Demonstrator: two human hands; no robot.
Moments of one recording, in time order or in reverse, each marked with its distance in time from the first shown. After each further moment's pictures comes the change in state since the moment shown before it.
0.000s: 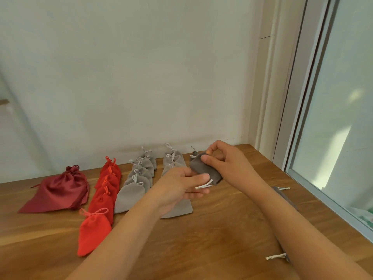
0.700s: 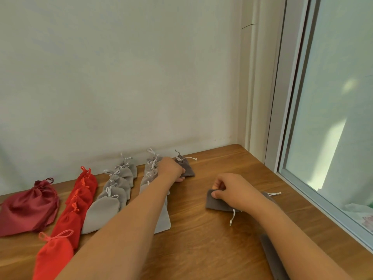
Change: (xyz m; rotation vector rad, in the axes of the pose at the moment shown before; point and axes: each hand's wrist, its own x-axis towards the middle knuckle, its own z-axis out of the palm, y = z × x) left_hand 0.178 -0.029 -0.016 0.607 0.566 -0.279; right_hand 0.003 0.079 -0.028 -0.493 -0.278 0.357
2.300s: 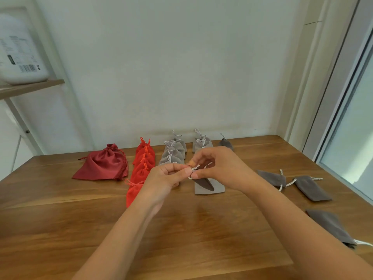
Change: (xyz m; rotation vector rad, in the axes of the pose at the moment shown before) left_hand -0.162 -0.142 -0.135 -0.714 -0.123 0.323; right_hand -0.052 -0.152 0.051 0.364 -0.065 -0.497
